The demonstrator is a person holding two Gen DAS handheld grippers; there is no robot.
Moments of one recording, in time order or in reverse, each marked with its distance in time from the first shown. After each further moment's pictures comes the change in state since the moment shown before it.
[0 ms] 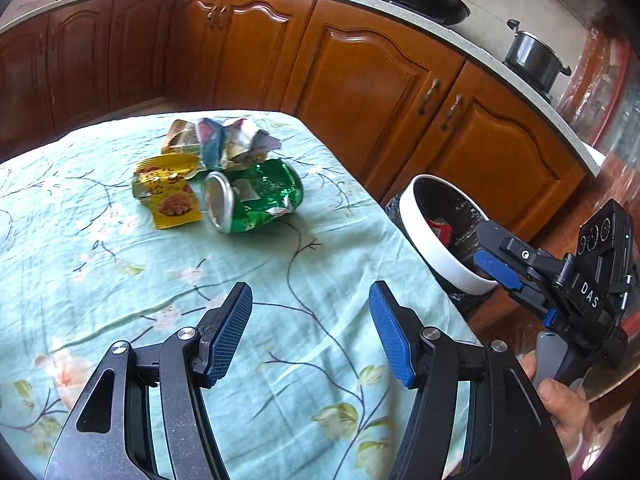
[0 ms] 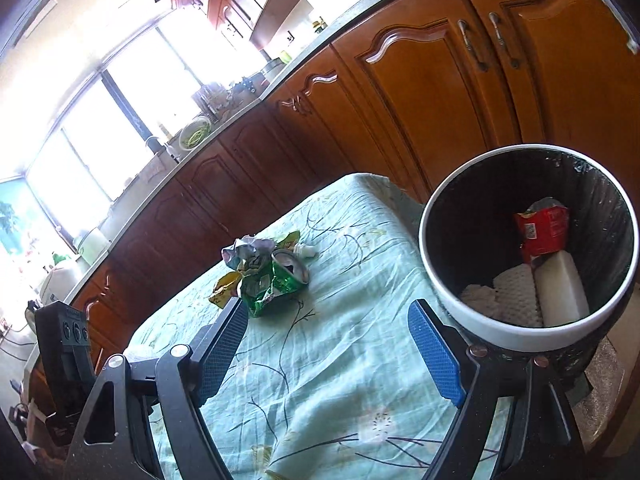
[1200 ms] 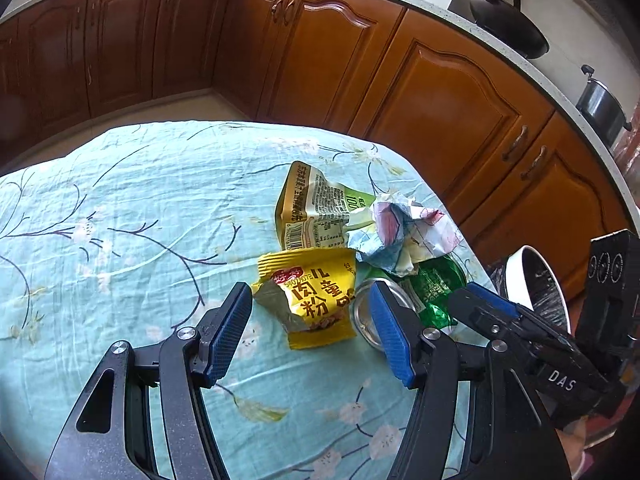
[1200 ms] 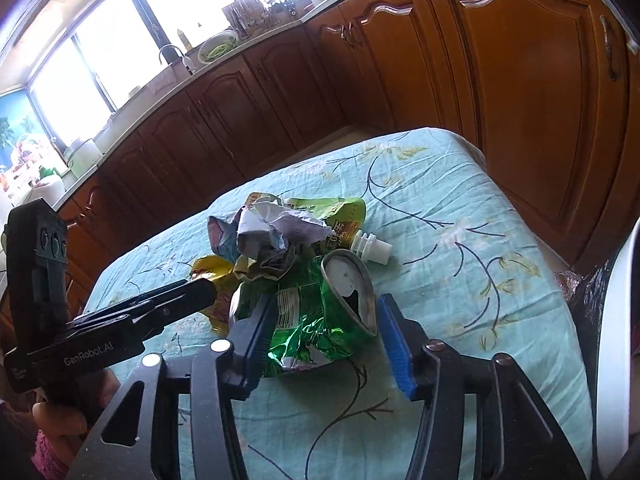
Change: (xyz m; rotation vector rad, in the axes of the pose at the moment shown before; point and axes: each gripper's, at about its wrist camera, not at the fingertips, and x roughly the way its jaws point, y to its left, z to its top) left arm 0.055 0.114 0.074 -0.095 0.009 0.097; right arm 0.164 0.064 0.018 -0.220 0.237 -0.013
